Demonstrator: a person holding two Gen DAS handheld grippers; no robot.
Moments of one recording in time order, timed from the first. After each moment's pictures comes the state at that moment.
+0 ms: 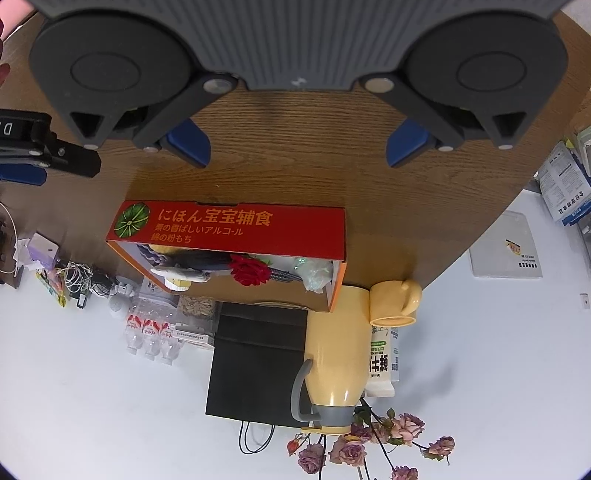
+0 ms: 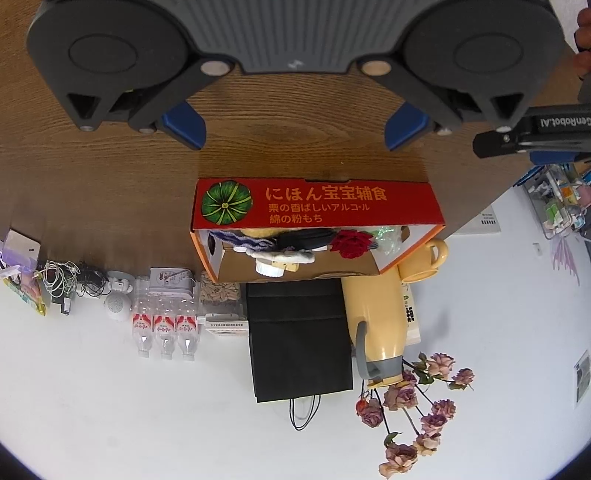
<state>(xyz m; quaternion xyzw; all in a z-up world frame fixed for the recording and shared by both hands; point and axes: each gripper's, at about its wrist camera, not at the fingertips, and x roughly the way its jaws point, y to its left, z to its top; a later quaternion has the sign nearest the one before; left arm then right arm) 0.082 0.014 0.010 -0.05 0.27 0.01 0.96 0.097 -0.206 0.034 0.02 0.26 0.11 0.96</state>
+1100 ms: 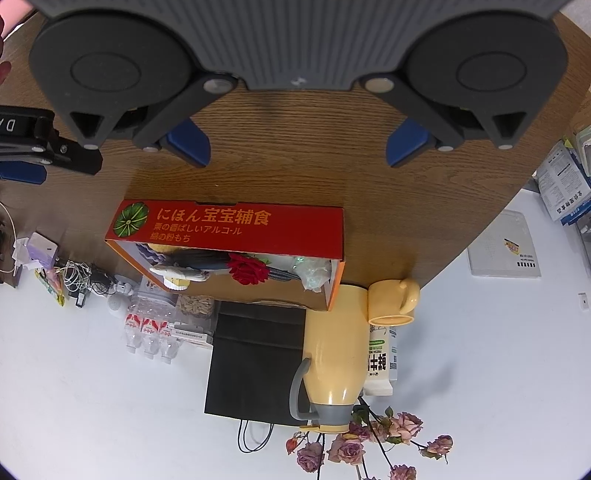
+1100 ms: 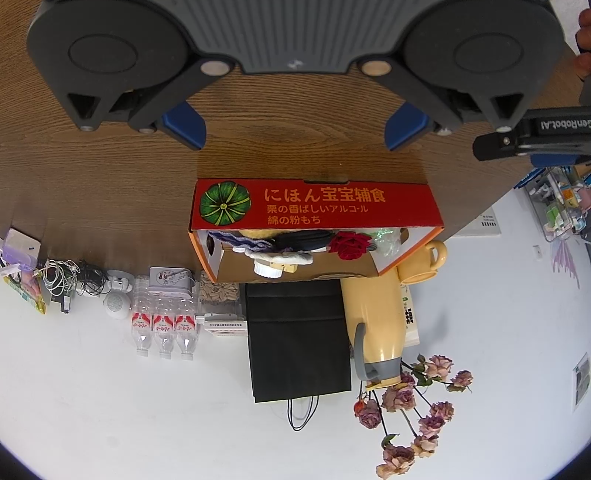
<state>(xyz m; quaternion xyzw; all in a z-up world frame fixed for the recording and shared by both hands) 0.080 0.015 0.011 -0.04 0.27 0.02 0.96 0.096 -0.206 0.034 0.02 0.26 0.11 0.96</state>
